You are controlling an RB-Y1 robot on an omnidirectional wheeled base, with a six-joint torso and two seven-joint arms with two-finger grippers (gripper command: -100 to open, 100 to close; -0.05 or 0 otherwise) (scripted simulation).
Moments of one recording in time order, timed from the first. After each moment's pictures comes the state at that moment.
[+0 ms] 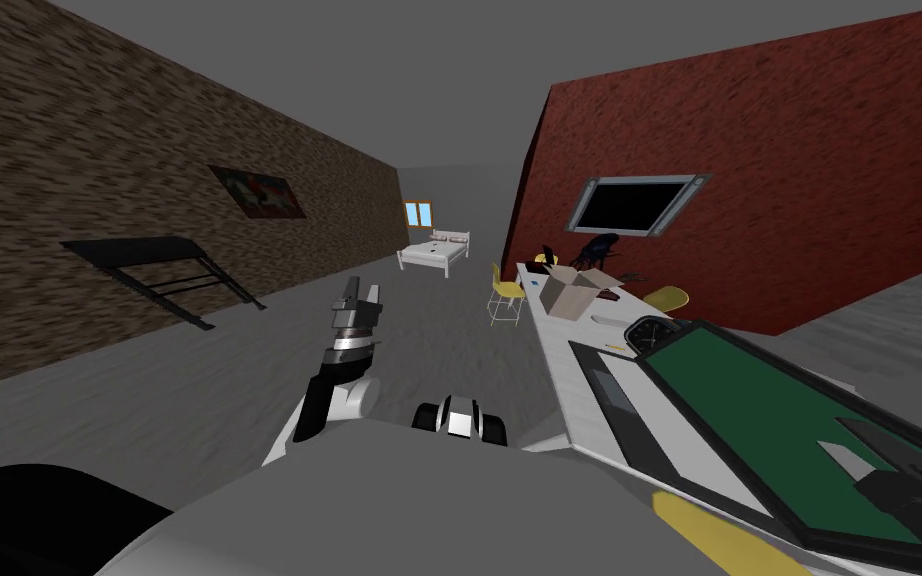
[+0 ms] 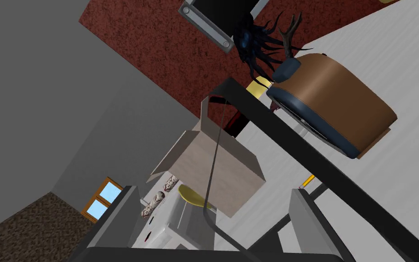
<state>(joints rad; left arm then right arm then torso) 0.49 0.01 0.05 -2.32 0.07 -0.45 0.07 0.96 -1.46 0.26 -1.33 1.70 1.30 0.31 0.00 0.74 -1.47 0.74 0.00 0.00</state>
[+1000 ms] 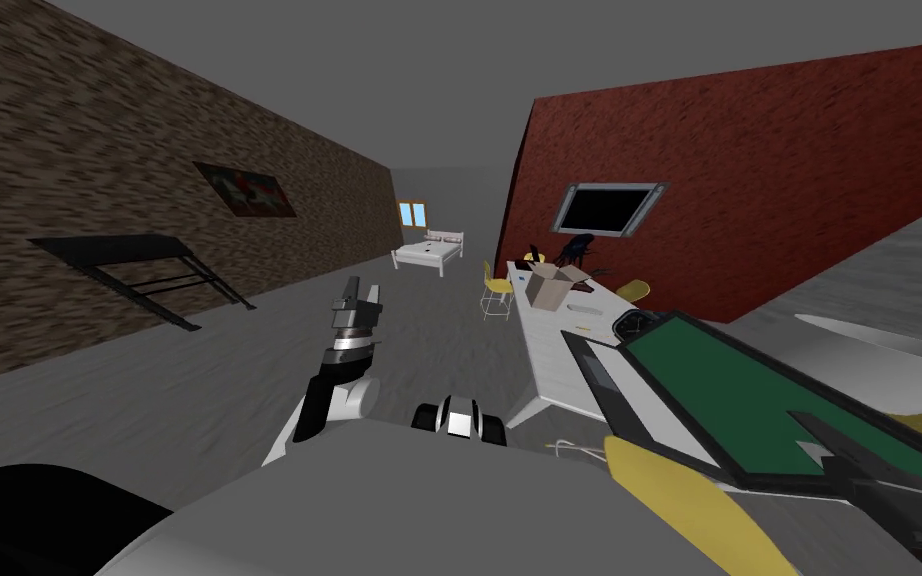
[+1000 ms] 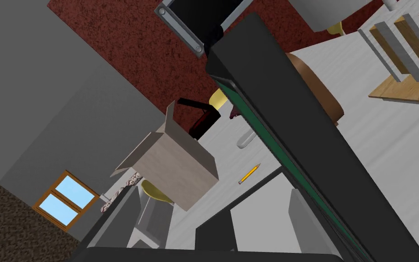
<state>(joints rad) 0.49 0.01 0.05 -2.32 0.07 -0.45 0.07 0.93 -1.47 0.29 -1.36 1.68 1.21 0.47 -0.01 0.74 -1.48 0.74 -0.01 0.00</state>
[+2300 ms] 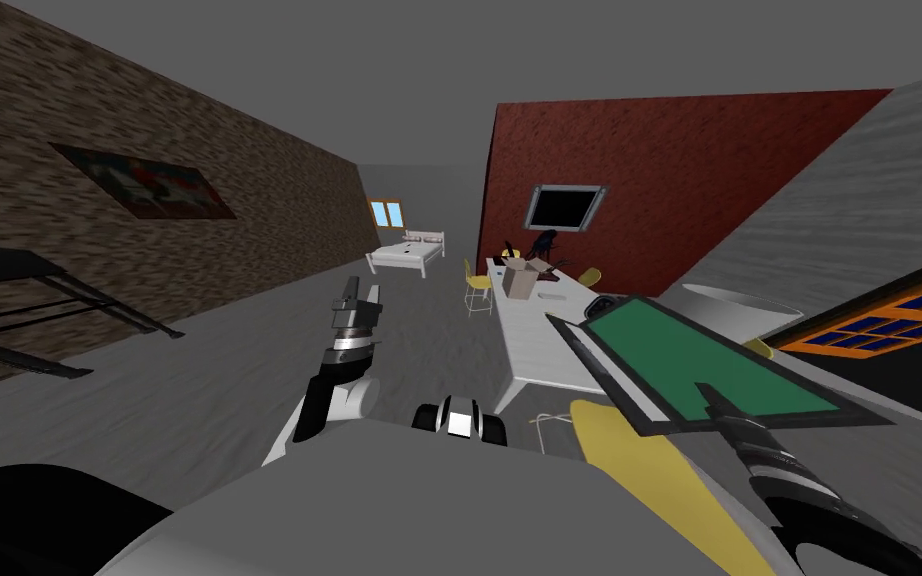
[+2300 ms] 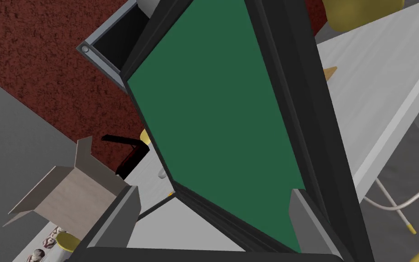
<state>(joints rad) 0.49 0.01 0.05 -2.32 0.07 -0.45 0.07 0.63 -1.30 0.30 -1.41 1.52 0.88 0.87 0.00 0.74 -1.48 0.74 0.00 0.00</state>
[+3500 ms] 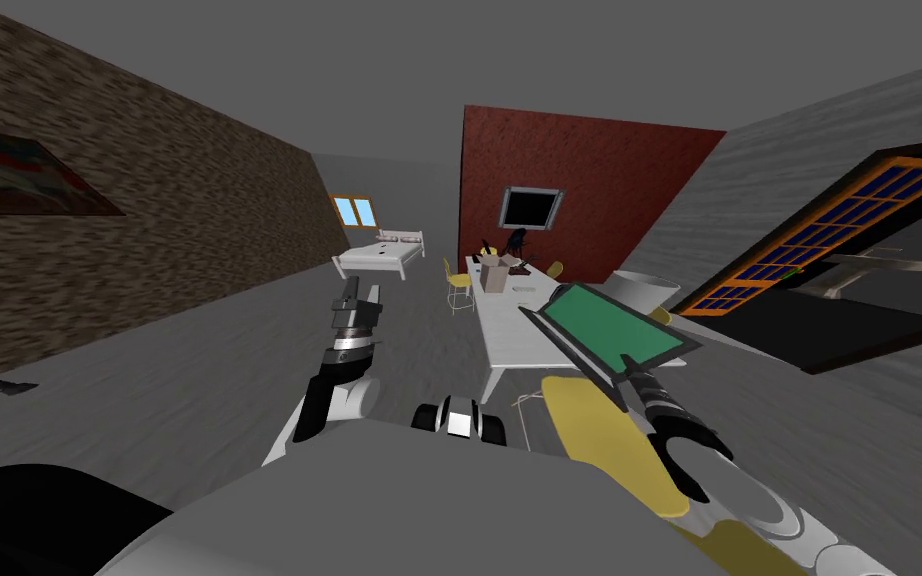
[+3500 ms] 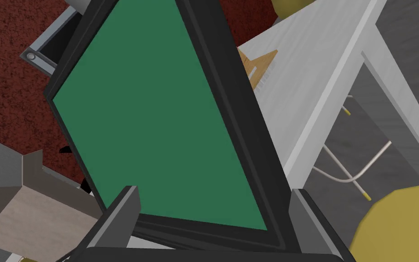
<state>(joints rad) 0.49 0.01 0.05 -2.32 0.07 -0.45 0.07 0.33 -1.13 0.33 -1.41 1.38 0.59 1.20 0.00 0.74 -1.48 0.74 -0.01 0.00</state>
